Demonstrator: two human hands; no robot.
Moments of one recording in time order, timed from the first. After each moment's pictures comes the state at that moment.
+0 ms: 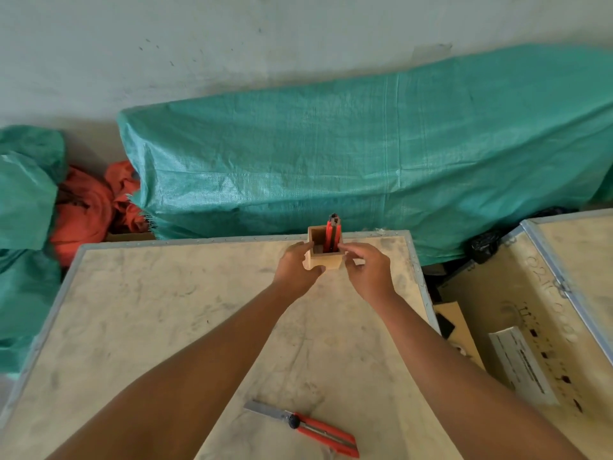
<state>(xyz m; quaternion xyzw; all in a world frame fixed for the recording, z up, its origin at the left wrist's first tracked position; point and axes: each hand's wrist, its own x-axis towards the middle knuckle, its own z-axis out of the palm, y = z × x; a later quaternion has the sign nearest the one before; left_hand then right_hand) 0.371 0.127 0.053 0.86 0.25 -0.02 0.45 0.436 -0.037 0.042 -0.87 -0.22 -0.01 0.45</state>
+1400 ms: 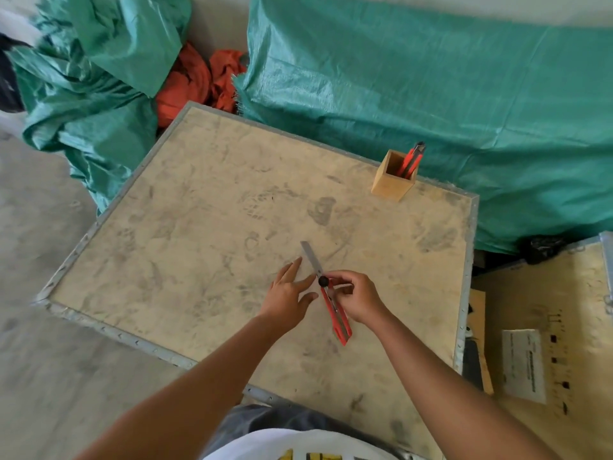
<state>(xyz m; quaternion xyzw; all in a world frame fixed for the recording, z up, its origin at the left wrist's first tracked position) 0.076 0.040 -0.017 0.89 0.30 -0.02 0.35 0.222 -0.080 -0.002 -0.80 -0.26 0.39 0.37</state>
